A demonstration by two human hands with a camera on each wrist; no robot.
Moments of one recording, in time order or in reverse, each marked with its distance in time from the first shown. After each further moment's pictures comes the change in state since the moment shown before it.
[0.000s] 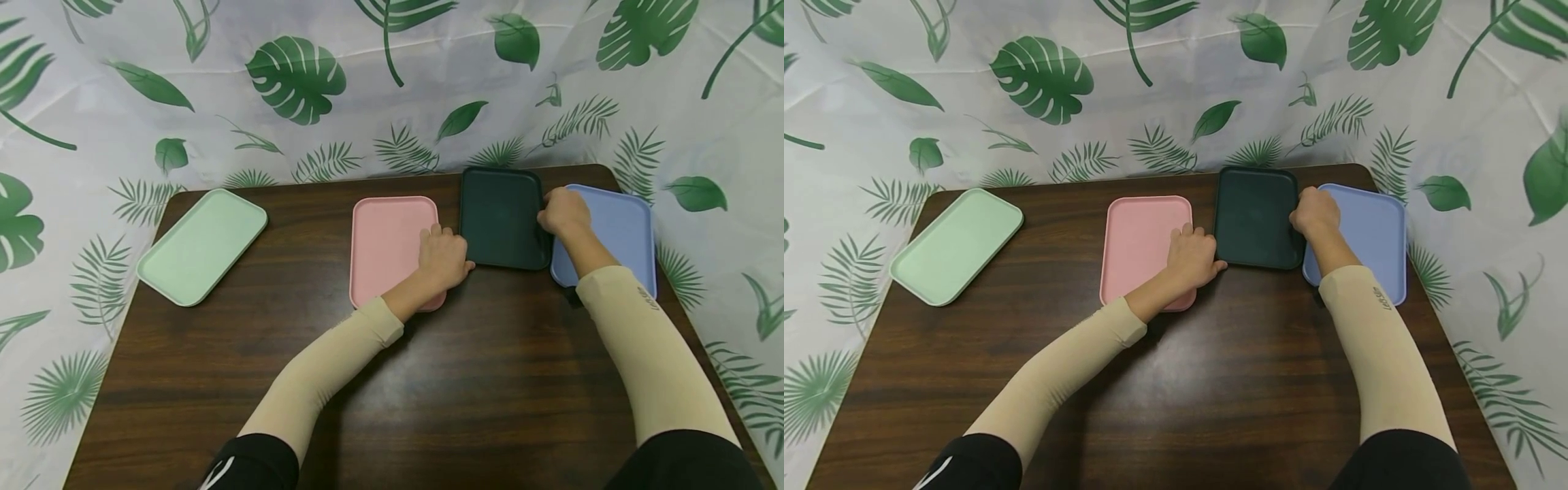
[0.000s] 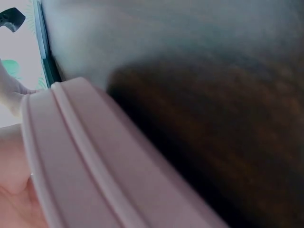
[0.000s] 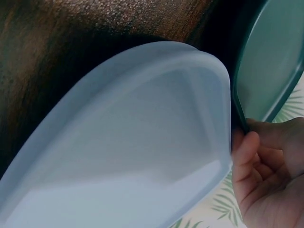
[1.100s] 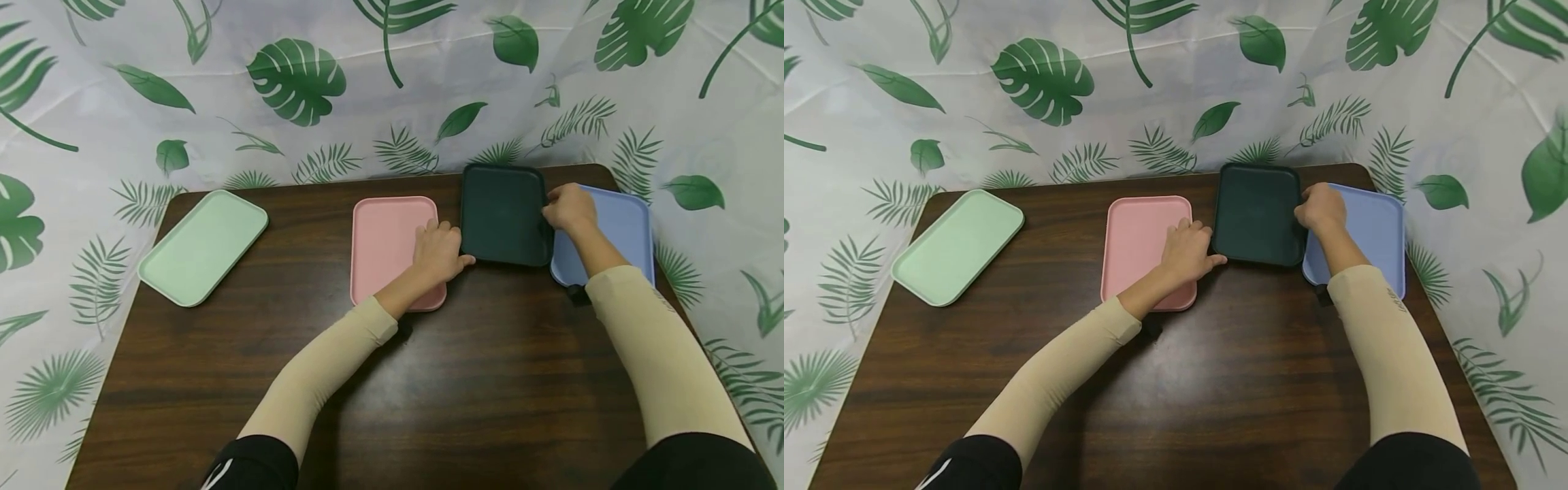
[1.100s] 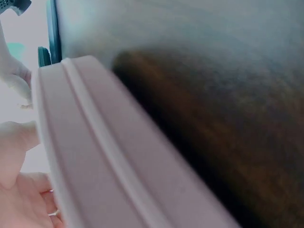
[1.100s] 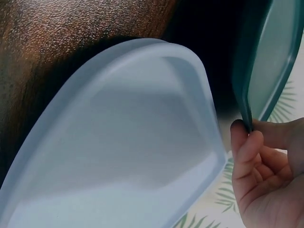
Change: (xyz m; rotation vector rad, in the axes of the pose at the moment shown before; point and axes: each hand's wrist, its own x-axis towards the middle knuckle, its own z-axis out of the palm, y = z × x) left_hand 0.002 -0.011 -0.002 -0.110 0.040 -0.014; right_hand -0.006 0.003 -0.009 0.168 0.027 0.052
